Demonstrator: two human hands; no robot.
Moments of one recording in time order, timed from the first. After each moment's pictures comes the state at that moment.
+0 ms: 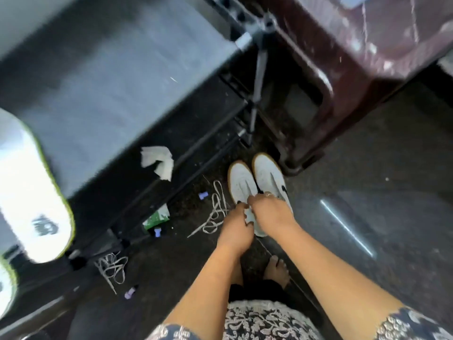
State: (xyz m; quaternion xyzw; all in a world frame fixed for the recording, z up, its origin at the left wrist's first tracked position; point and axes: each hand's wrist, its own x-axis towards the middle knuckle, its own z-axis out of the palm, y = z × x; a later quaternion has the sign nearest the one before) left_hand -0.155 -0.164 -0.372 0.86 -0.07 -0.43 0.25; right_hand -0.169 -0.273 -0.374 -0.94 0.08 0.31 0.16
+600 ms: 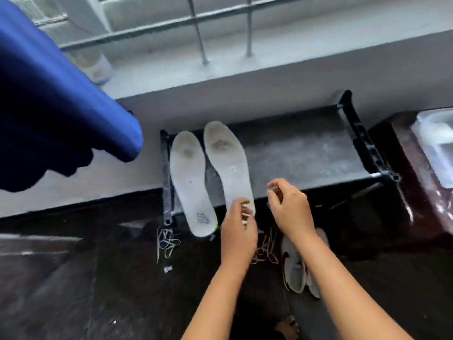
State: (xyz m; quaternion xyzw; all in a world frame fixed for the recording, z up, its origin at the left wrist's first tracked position) left_hand -0.108 -0.007 -0.121 0.85 0.17 -0.03 0.50; right_hand -0.058 -0.120 -0.121 -0.92 0.05 0.04 0.40
